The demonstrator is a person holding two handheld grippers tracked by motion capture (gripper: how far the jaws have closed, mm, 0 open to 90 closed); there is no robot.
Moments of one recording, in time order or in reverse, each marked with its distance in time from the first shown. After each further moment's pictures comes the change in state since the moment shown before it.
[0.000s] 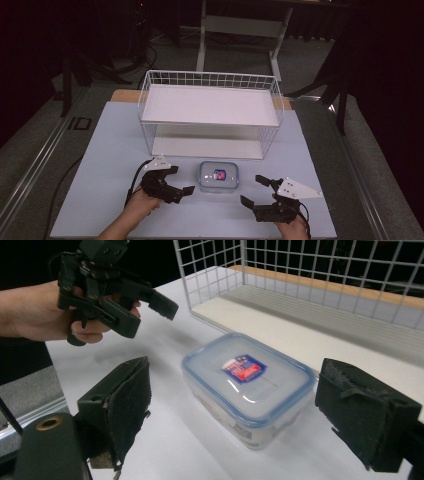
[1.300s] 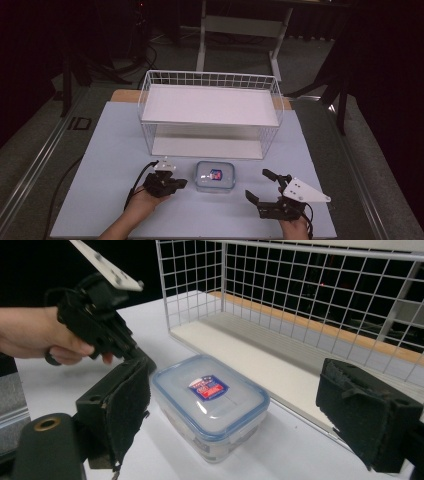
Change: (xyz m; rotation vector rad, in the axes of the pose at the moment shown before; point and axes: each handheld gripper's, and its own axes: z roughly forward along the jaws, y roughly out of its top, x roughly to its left) left arm 0.018 -0.013 0.018 0.172 0.050 -0.046; right arm -0.003 0.006 -0.010 -0.078 -0.081 -0.094
